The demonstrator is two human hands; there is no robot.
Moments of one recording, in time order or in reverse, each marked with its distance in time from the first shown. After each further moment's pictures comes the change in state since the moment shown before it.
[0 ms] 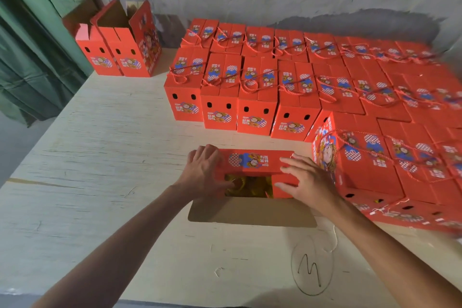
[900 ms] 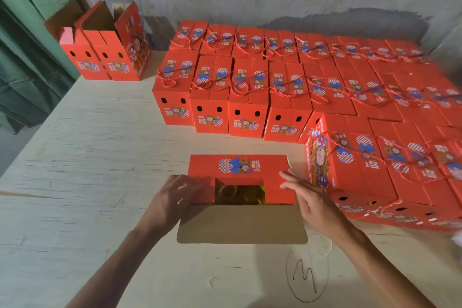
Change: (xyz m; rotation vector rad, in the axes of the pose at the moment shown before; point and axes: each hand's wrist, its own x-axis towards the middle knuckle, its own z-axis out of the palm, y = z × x) left_hand -0.063 -0.034 0.014 -0.294 0.295 0.161; right_hand -0.041 0.012 -0.004 0.348 -0.050 -0.047
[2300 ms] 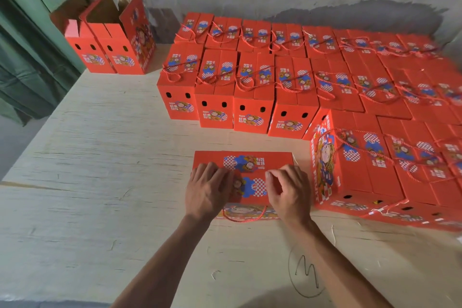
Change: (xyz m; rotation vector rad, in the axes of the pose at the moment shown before) left_hand 0.036 0.048 0.067 0.327 0.311 -0.068; right_hand 0.045 -0.024 0.073 -0.296 0.664 -0.041
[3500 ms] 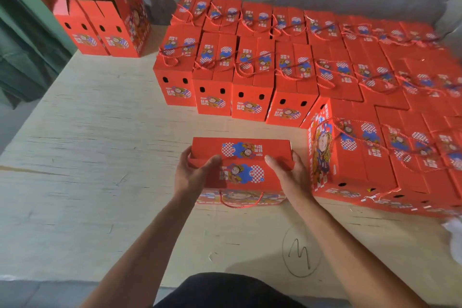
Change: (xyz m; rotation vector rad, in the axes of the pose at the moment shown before) left_hand 0.007 -0.015 -0.023 -0.853 -0.219 -1.043; right_hand 0.009 0.005 -0.014 0.545 -0.346 0.901
